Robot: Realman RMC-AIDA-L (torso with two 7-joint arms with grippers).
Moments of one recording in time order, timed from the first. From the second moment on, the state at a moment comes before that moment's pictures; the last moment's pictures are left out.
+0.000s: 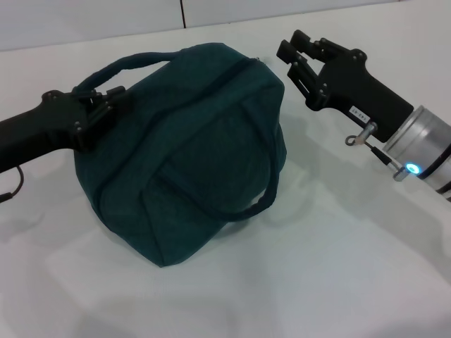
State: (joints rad) left arm -0.49 -2.03 0.95 0.60 1.54 1.47 -1.37; right arm 0.41 2.01 -2.05 -0.39 0.10 -1.30 0.54
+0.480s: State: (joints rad) left arm -0.50 -2.03 0.95 0.60 1.55 1.47 -1.37; right arm 0.38 1.95 -2.05 -0.37 0.09 -1.28 0.50
